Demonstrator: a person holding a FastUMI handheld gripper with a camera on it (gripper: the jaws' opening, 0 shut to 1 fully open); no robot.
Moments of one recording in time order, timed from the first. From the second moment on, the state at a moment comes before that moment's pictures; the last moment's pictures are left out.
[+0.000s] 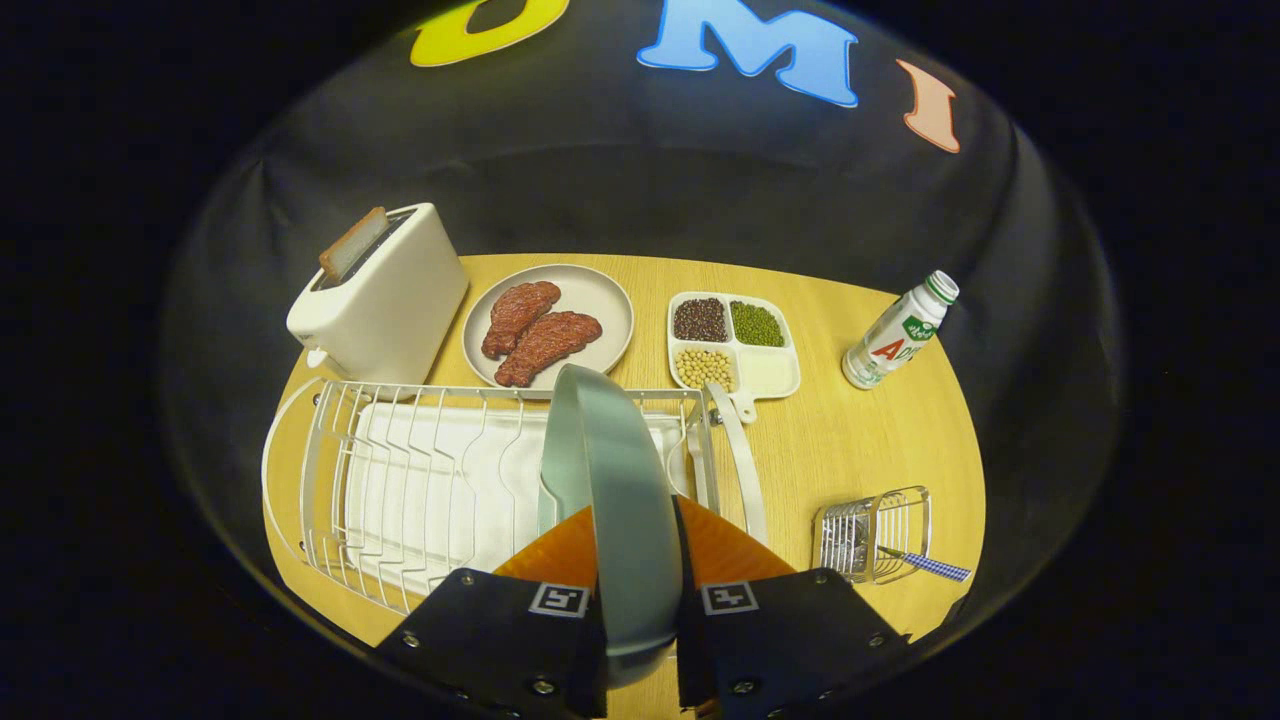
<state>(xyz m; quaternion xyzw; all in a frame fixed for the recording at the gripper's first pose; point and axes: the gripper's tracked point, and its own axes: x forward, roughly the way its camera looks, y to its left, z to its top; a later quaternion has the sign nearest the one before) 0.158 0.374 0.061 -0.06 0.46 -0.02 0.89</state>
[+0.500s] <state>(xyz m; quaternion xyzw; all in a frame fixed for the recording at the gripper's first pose) 0.158 0.368 0.108 -0.12 0.42 -0.06 0.90</state>
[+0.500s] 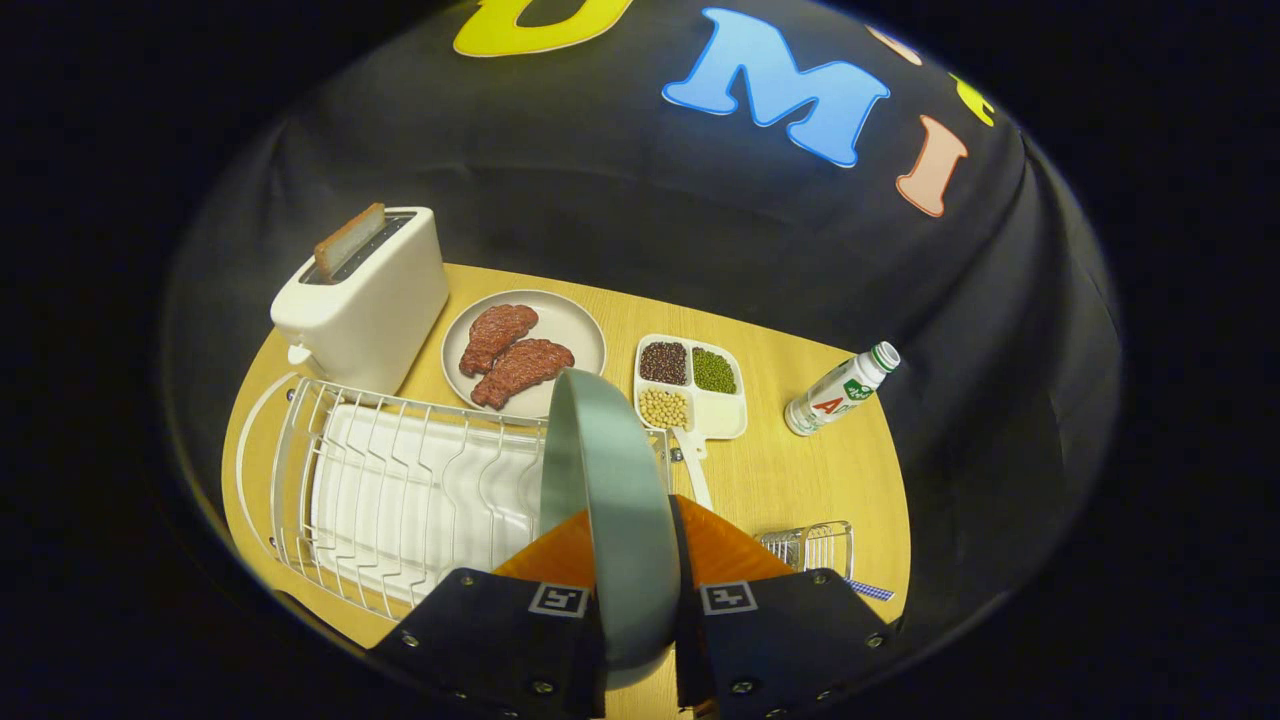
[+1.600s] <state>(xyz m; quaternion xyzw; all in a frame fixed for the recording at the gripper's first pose) -0.026 0.206 0.137 0.02 0.45 -0.04 0.89</state>
